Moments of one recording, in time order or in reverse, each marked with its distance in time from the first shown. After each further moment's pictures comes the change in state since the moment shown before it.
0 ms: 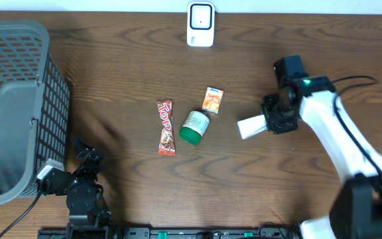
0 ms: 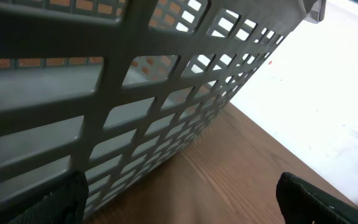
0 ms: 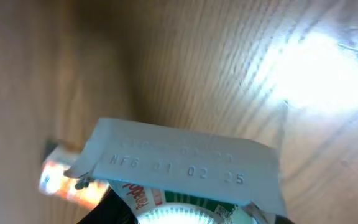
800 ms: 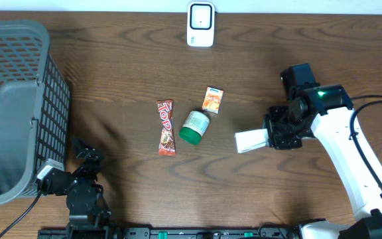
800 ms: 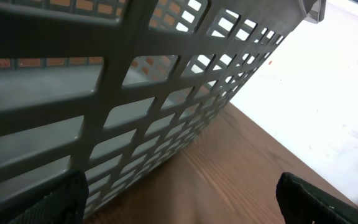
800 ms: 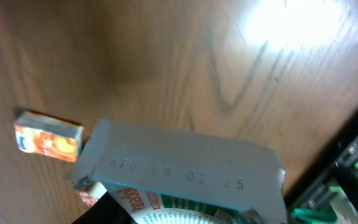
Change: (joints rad) left arm 0.000 0.000 0.000 0.000 0.000 0.000; right arm 0.016 -0.131 0.000 -0.218 -0.157 0.174
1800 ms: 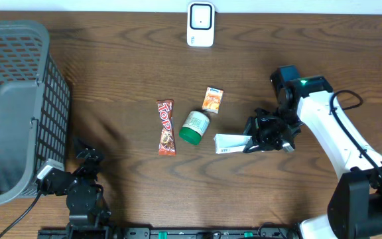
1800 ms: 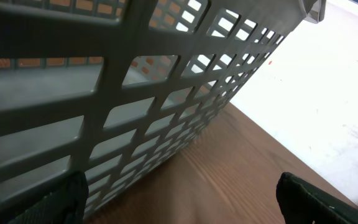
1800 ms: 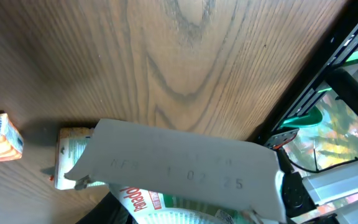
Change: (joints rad) left arm 0.000 0.000 0.000 0.000 0.000 0.000; right arm -0.008 0.187 0.000 -0.017 -0.329 0.120
